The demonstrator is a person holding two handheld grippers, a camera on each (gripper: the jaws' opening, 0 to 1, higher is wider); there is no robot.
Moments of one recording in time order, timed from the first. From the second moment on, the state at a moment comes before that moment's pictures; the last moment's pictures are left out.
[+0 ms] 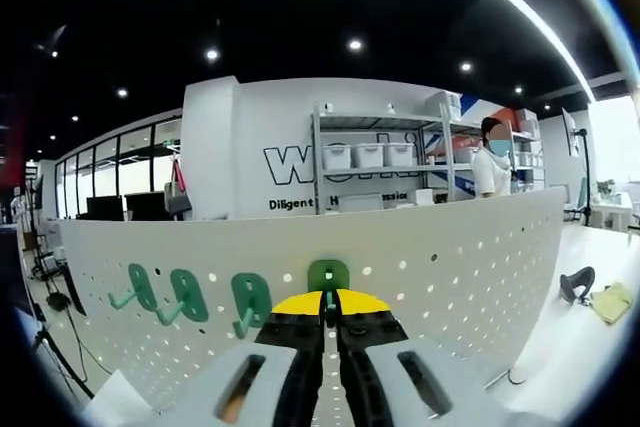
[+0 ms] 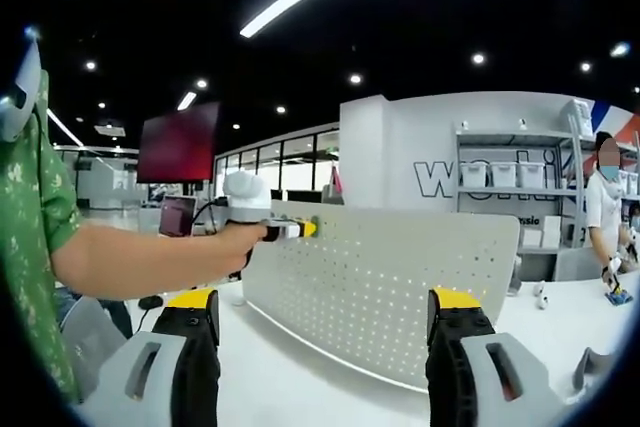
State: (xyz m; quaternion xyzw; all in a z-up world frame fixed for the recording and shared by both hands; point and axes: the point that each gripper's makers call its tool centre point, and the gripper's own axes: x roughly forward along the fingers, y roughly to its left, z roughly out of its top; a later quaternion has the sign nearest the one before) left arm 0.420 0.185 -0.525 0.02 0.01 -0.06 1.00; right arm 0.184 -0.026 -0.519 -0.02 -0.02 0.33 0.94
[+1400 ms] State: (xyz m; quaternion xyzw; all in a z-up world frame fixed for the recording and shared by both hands) left arm 0.423 0.186 -0.531 0.04 0.00 -0.05 1.00; right arm 0.189 -0.025 -0.521 -0.02 -0.01 0.33 0.94
